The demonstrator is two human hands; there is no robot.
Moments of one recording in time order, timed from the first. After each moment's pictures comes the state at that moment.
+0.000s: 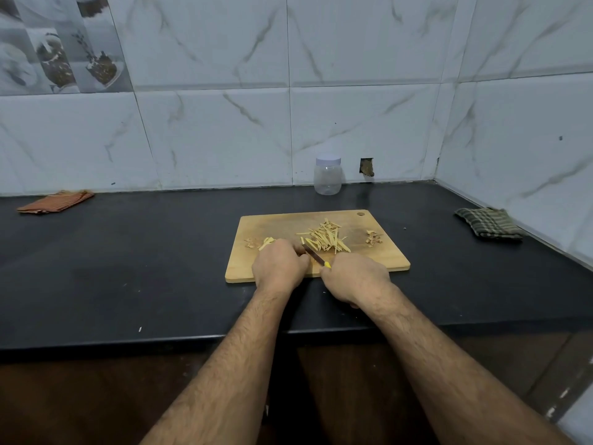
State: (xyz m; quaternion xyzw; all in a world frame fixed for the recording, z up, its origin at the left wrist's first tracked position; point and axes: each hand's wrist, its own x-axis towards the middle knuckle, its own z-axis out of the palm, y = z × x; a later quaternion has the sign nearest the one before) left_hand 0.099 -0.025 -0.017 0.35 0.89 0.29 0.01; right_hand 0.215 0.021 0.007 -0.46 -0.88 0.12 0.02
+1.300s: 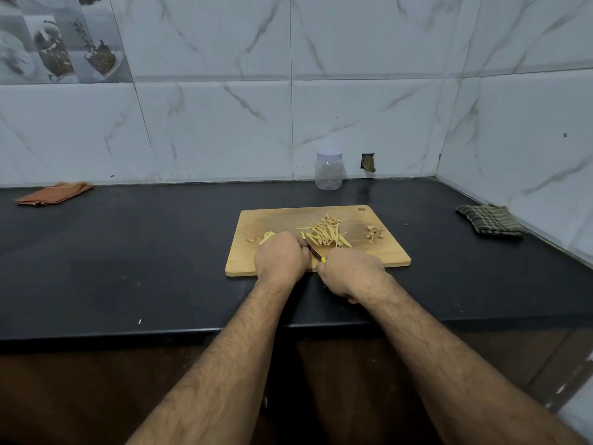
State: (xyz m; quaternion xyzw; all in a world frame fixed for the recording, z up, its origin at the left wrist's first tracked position) left_hand 0.097 -0.021 -0.018 0.37 0.89 0.25 -0.02; right_hand 0.210 0.014 0.014 -0.45 -0.89 0.09 -0.03
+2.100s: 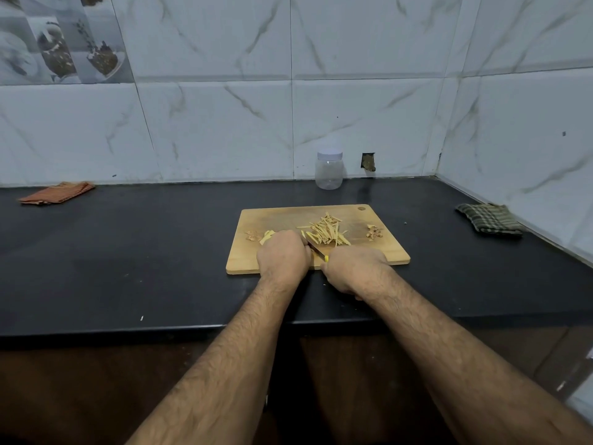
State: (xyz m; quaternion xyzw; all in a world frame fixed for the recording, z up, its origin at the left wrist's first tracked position) left_hand 0.103 -0.018 -0.019 0.37 0.90 0.21 -0.08; right_hand 0.213 0.015 0.021 -0.45 -0.89 0.04 -0.08
